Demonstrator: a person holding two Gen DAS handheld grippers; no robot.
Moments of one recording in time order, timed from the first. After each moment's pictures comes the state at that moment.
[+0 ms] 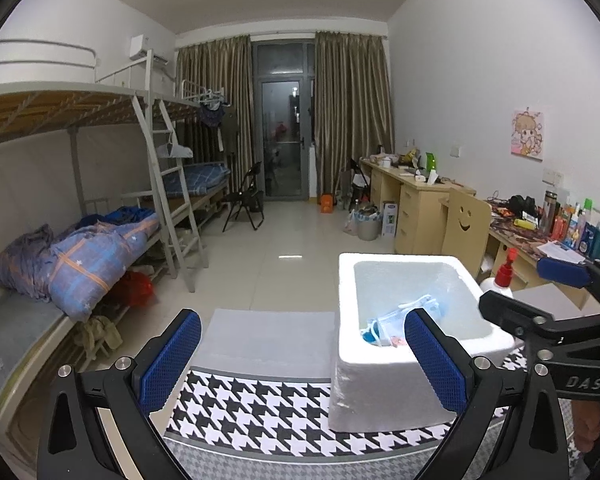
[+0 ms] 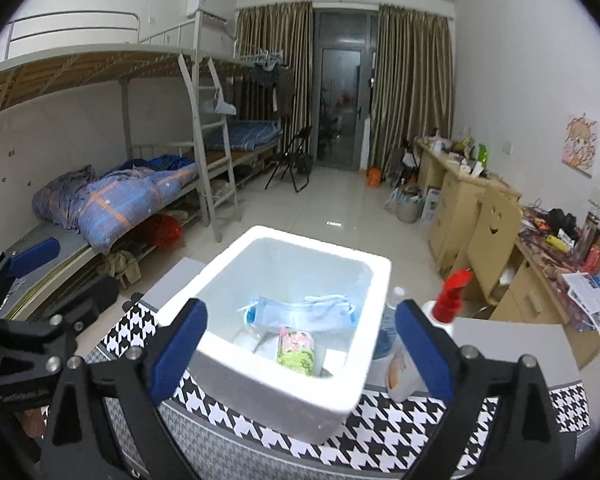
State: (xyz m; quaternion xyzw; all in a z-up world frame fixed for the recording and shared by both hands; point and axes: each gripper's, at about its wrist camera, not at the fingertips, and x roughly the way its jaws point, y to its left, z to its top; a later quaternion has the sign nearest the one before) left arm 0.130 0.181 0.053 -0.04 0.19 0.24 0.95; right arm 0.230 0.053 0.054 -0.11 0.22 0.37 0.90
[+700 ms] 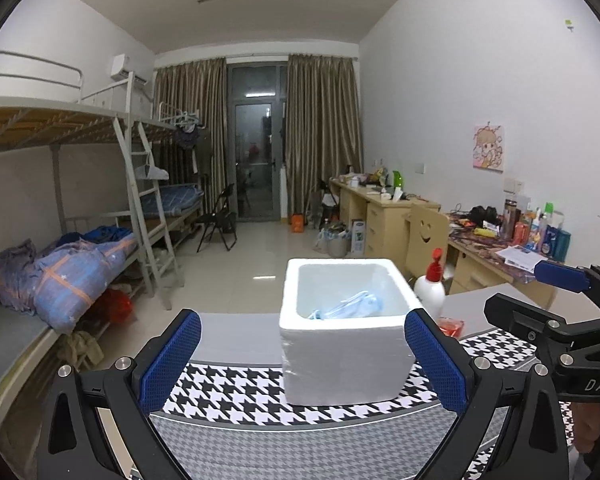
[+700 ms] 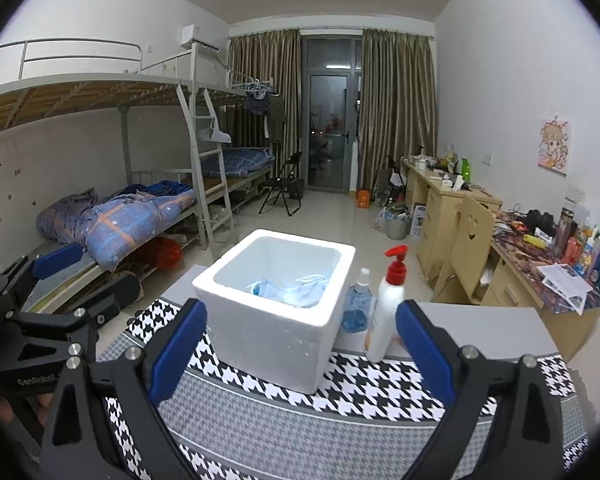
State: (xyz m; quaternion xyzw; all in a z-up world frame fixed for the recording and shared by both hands) left arm 0.075 0.120 0.067 -0.03 0.15 0.19 0.97; right arm 0.166 -0.019 0.067 -0.08 0.19 0.36 0.91
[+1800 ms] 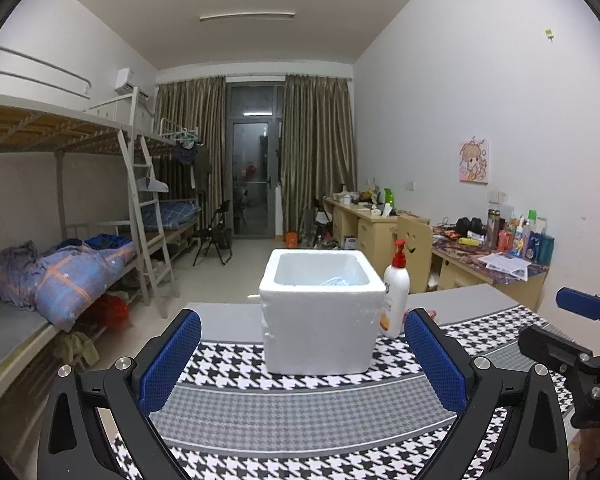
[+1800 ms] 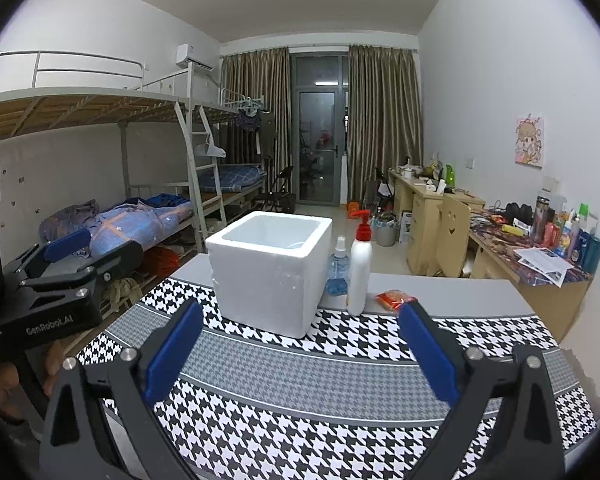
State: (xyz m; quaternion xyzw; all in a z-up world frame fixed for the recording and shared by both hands) left arm 0.010 0.074 0.039 -0.03 0.11 0.18 0.98; right arm 0.092 -0.100 0.028 -0.05 0.16 0.34 0.92
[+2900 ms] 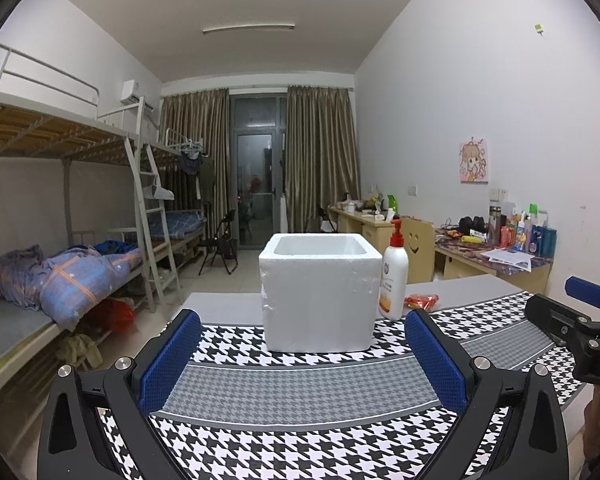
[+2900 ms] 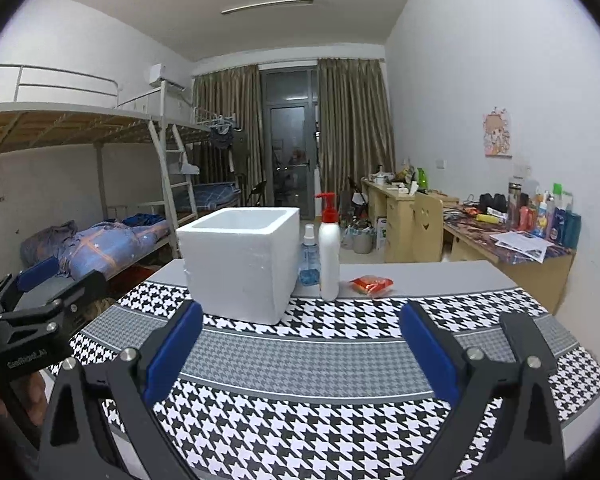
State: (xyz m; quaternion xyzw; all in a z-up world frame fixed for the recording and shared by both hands) left arm -0.008 0.056 -0.005 -0.01 0.09 0.19 0.98; right arm 0.082 -0.131 -0.016 -0.01 0.13 0.30 0.95
